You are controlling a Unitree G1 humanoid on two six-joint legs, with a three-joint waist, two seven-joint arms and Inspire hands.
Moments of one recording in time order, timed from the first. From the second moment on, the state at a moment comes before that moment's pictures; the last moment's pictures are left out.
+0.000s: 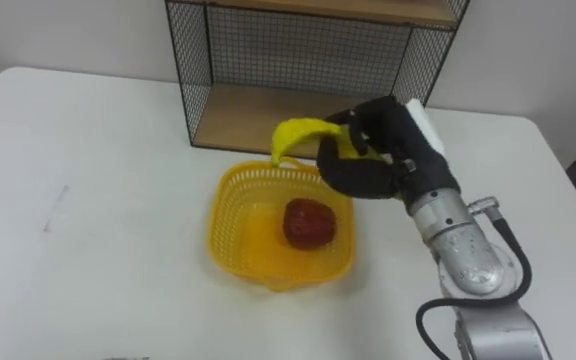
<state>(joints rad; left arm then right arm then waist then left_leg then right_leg) 0.24 0.23 0.05 1.04 0.39 0.11 0.01 0.03 -0.41 0.07 -0.17 0.03 0.06 0.20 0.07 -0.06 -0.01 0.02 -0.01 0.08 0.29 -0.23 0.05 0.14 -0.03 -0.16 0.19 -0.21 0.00</state>
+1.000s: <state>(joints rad) 0.20 0.26 -0.05 1.04 0.38 0.10 -0.01 0.04 -0.42 0.19 -0.21 -0.12 0.10 0.43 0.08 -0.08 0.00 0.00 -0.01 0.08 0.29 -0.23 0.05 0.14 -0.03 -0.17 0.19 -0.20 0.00</state>
